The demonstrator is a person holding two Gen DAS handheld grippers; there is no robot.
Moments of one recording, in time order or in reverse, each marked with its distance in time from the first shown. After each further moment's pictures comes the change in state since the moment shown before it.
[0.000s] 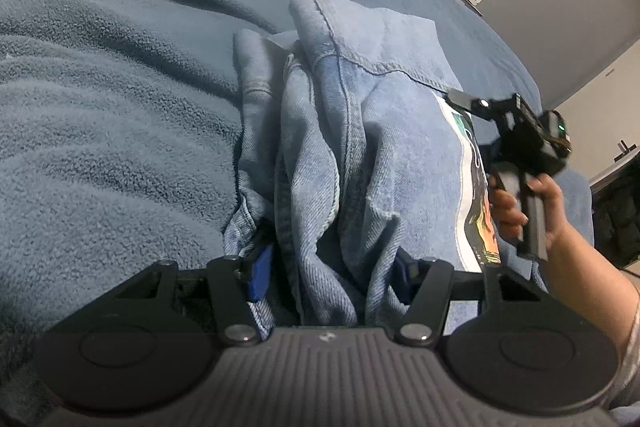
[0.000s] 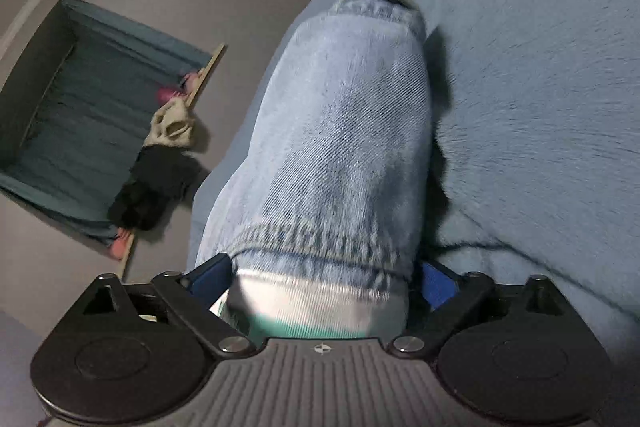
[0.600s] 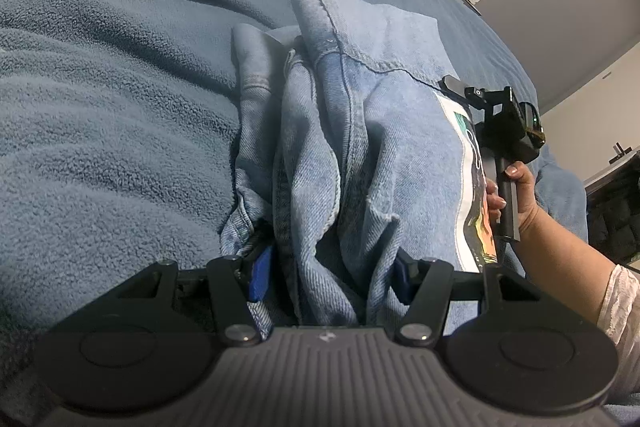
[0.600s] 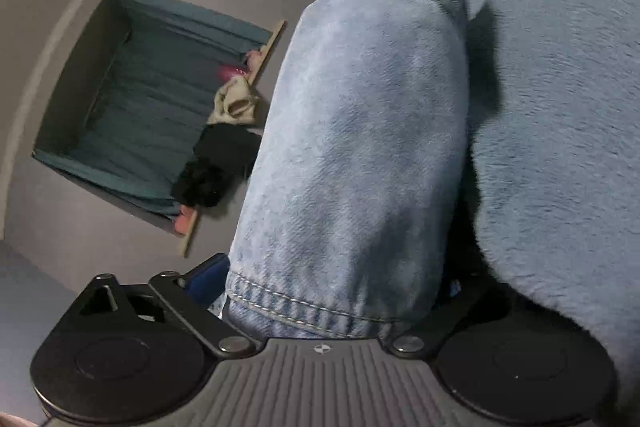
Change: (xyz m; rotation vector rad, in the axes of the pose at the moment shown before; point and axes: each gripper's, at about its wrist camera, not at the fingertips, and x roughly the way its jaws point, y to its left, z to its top) left arm 0.005 0.004 0.002 -0.016 0.011 -0.017; right arm 0.049 -0.034 0.042 -0.001 0.069 0.225
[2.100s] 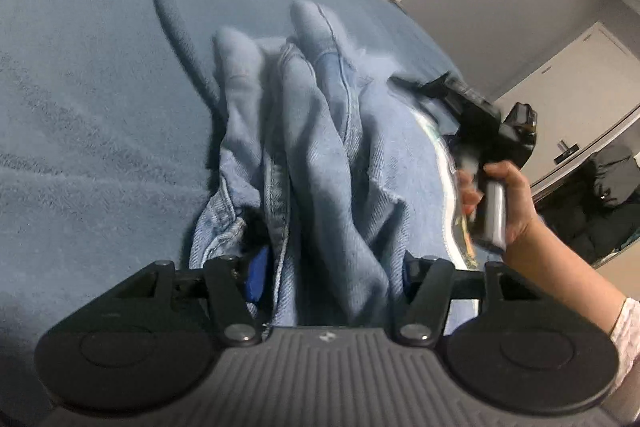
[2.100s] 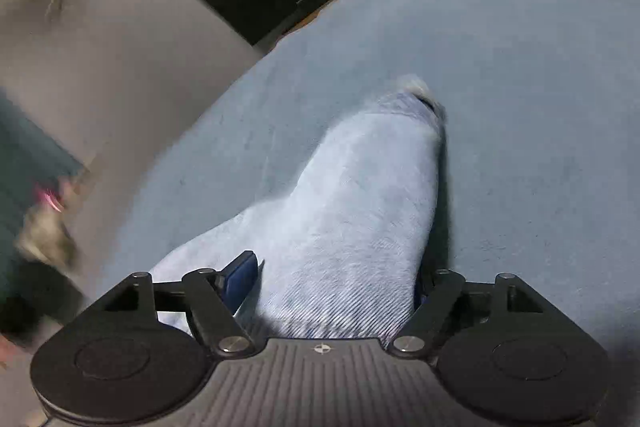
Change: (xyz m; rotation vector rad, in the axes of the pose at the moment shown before) left arm 0.217 -0.113 0.141 0.092 -0.006 -0.218; right arm -0.122 -0.012 0.199 0.015 -0.460 -0.568
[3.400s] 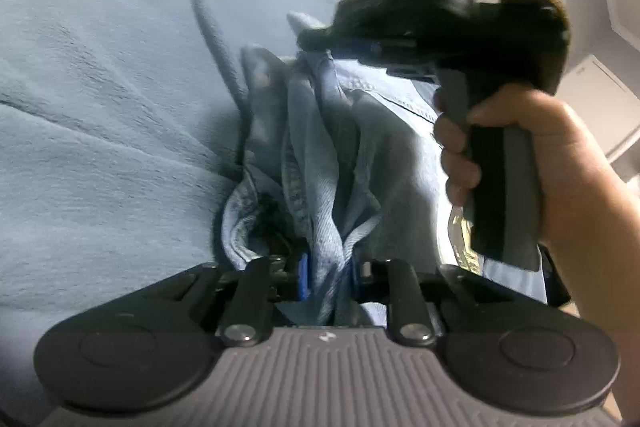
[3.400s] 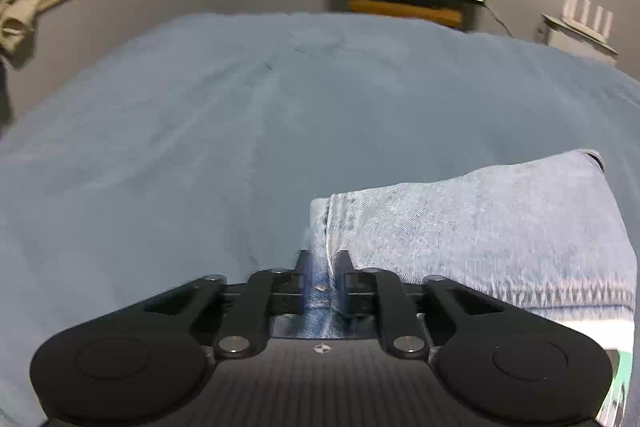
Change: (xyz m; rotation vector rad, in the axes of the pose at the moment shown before) left arm -0.029 0.020 -0.034 -0.058 -0.114 -0.041; right arm 0.059 0.229 -0.127 -0.660 0.115 -0.358
